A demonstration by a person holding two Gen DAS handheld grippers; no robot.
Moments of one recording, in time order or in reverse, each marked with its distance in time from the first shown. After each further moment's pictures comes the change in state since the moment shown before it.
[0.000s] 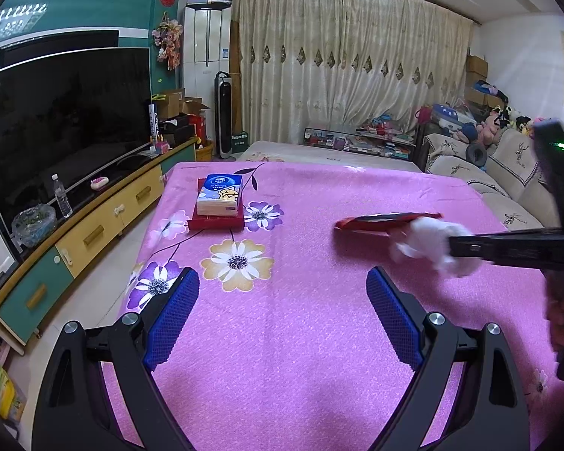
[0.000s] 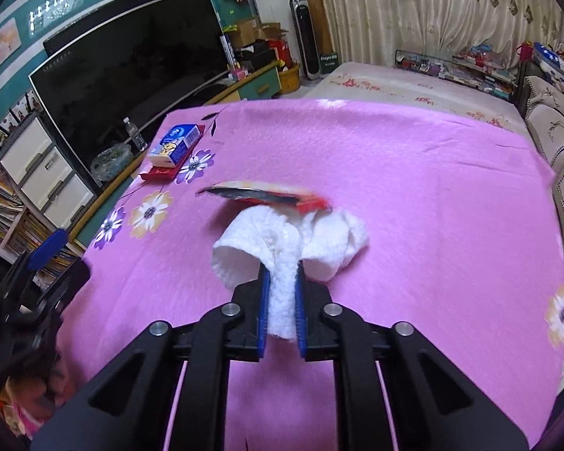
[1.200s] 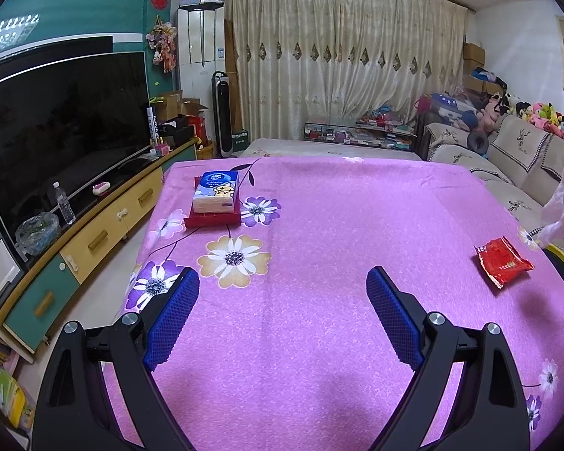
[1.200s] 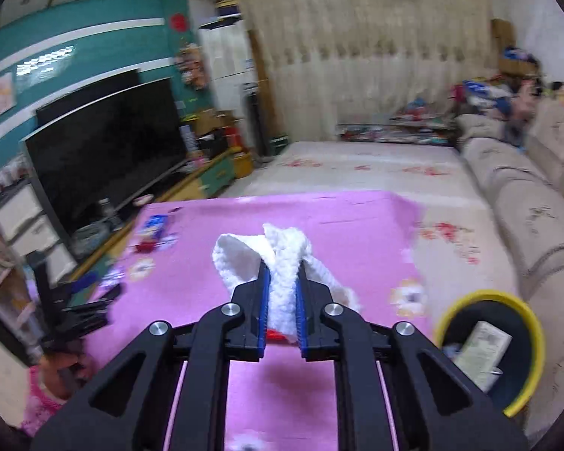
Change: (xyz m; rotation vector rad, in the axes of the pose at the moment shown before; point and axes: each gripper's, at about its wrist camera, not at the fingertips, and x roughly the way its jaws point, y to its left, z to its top) left arm -0.001 -0.012 -0.001 0.045 0.017 0.018; right arm -0.203 -0.077 -0.048 0.096 -0.338 -0.193
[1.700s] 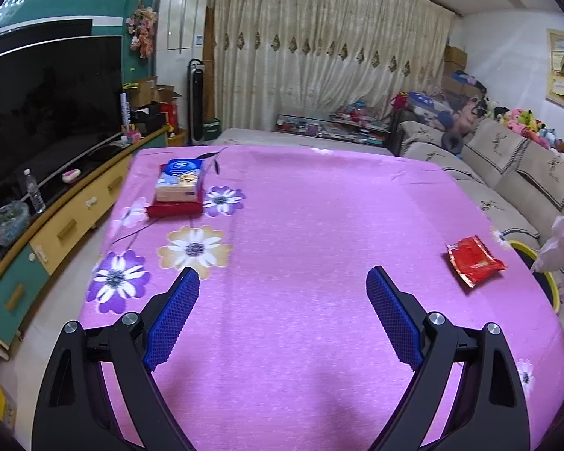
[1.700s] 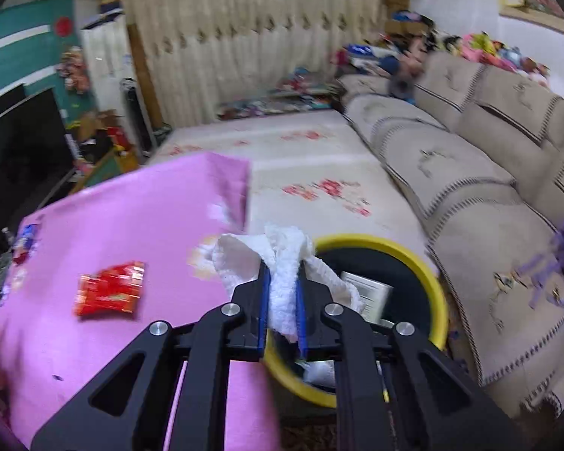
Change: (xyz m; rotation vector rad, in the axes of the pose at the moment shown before) left arm 0.007 -0.008 0.001 -0.024 0.037 -0.138; right arm 0.007 -0.148 -0.062 0.192 0.092 -0.374
